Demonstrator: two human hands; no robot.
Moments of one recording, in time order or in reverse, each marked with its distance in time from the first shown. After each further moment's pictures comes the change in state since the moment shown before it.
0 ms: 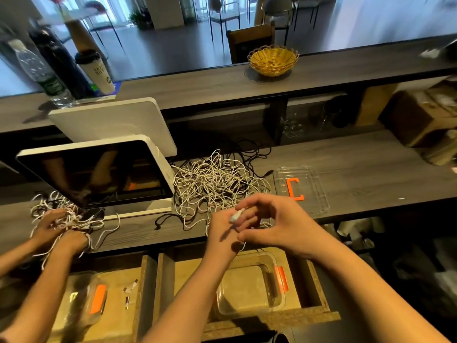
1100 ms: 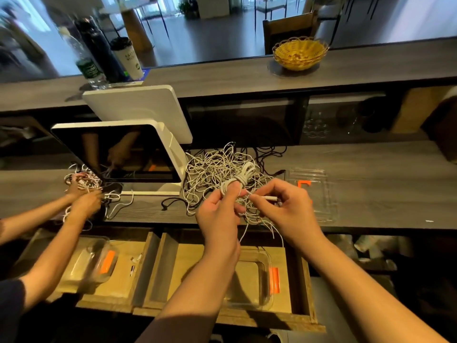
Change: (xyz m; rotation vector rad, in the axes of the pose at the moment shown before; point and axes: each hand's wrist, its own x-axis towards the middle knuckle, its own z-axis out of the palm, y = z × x) left_hand -0.004 0.042 0.074 -0.532 0.621 -0.100; right_hand 0.005 0.049 -0.049 -0.007 0.286 -0.157
